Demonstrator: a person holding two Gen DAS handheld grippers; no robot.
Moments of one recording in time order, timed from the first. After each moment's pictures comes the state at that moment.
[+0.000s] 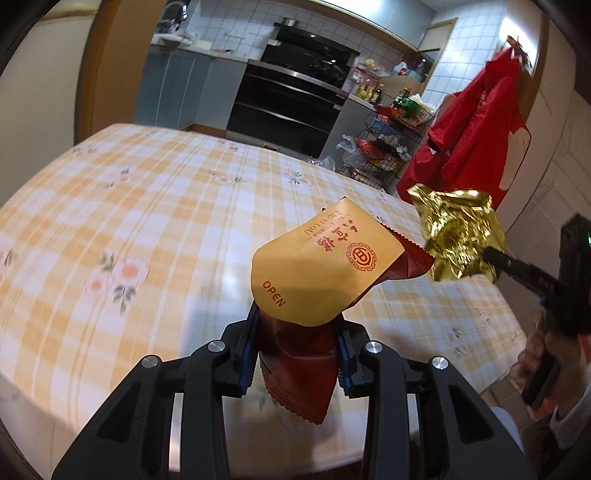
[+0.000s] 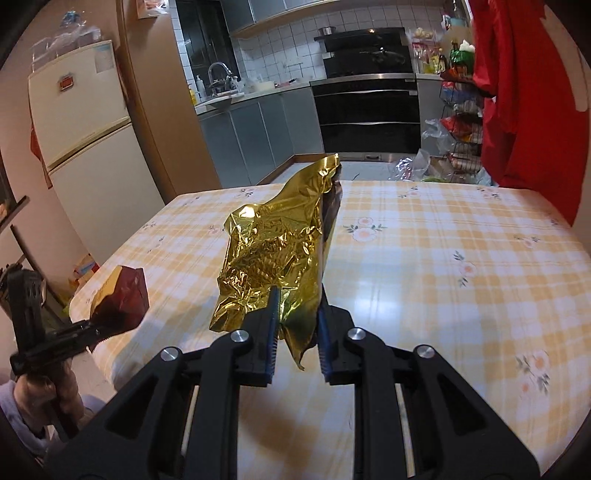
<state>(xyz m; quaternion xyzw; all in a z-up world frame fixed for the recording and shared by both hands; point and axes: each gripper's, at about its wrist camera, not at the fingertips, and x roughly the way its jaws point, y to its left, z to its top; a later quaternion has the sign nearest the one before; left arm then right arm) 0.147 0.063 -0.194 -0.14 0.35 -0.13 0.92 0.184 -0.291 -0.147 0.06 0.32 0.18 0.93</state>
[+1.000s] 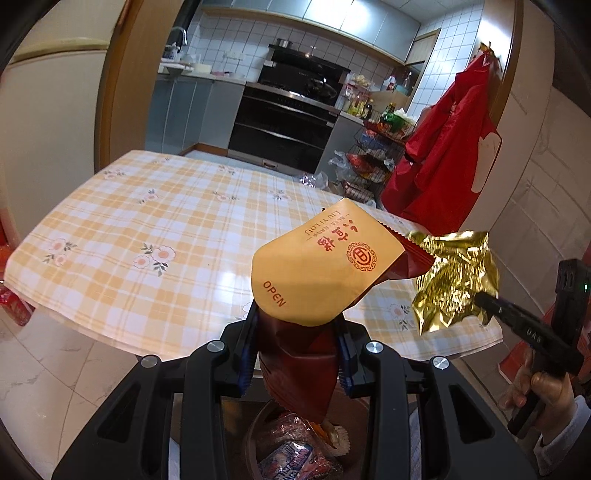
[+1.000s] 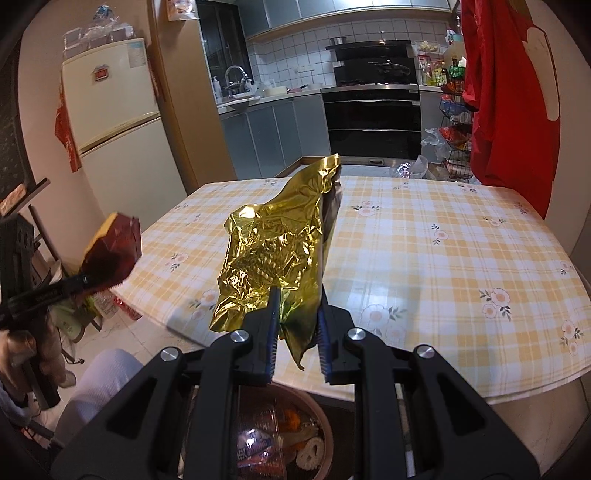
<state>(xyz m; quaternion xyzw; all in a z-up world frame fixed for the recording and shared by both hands) 0.020 0.052 -0.117 -0.13 0.32 -0.12 0.93 0.035 -0.300 -0.114 0.04 0.31 0.19 0.93</state>
